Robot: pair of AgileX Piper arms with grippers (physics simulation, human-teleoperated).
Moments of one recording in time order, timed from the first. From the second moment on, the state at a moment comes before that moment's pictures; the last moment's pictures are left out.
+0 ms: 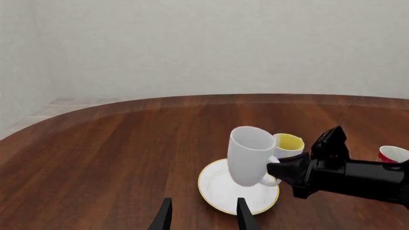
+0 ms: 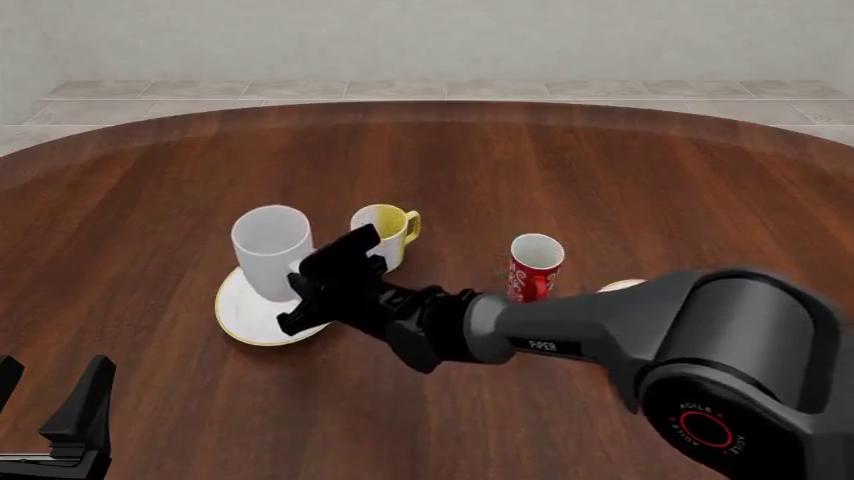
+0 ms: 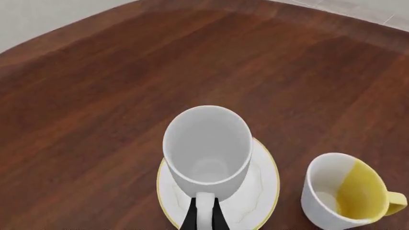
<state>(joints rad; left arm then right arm) 0.00 0.01 0.00 0.00 0.00 0.88 2.13 -1.34 -0.37 0.08</state>
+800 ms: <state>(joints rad) 0.00 0.01 0.00 0.00 0.00 0.88 2.15 -1.33 -0.38 0.09</state>
